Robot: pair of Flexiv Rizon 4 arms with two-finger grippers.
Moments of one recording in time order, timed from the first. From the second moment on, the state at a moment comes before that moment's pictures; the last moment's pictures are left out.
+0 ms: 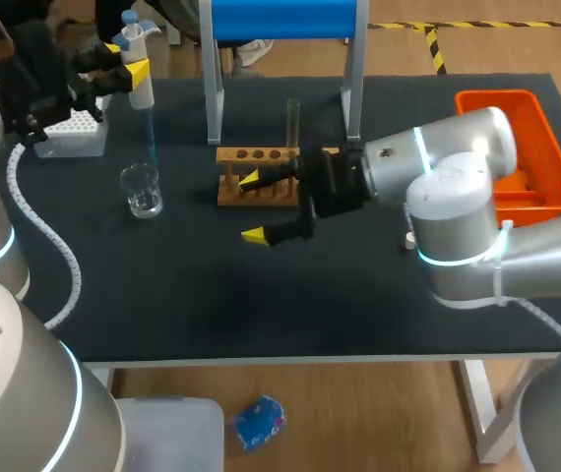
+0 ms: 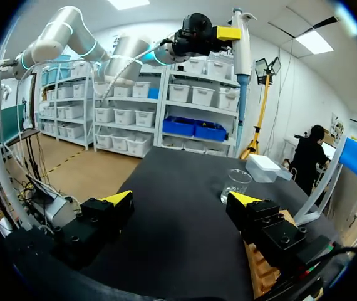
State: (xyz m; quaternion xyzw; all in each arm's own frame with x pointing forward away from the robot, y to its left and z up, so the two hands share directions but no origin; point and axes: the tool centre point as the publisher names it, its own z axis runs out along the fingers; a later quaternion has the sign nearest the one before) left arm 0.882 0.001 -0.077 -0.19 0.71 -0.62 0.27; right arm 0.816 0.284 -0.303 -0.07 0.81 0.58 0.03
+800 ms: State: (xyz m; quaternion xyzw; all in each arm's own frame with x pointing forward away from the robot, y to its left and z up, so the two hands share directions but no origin) left arm 0.883 0.002 -0.078 -0.19 0.71 -0.62 0.27; right arm 0.841 0.307 -0.323 0.00 0.83 0.55 0.05
